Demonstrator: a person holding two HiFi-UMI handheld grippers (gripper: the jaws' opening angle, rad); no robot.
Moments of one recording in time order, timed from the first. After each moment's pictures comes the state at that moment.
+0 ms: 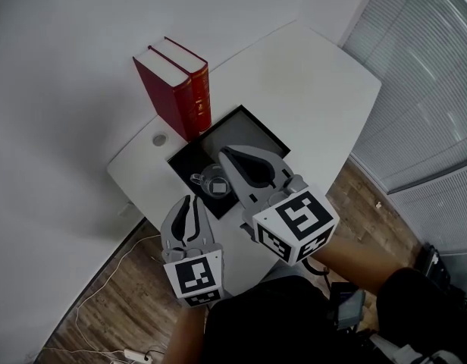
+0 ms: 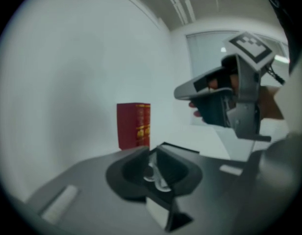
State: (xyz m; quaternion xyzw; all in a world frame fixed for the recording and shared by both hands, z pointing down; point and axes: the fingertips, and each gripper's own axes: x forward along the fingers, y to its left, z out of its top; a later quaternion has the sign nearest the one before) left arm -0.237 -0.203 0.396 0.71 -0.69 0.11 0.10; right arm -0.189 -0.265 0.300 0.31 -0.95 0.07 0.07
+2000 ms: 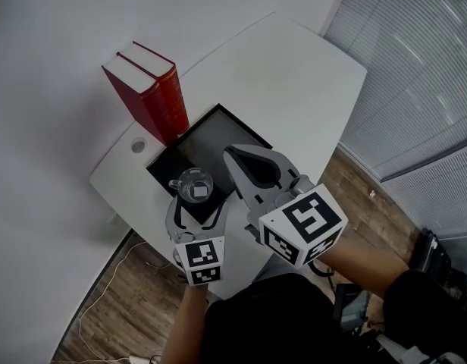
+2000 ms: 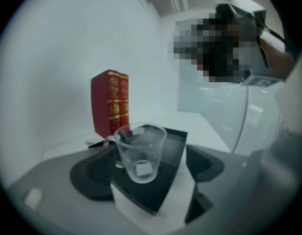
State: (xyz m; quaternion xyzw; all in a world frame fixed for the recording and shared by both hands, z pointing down) left arm -0.176 -0.239 0.487 0.76 -0.62 0.16 0.13; right arm -0.135 -0.280 0.305 0.35 -0.93 0.07 0.07
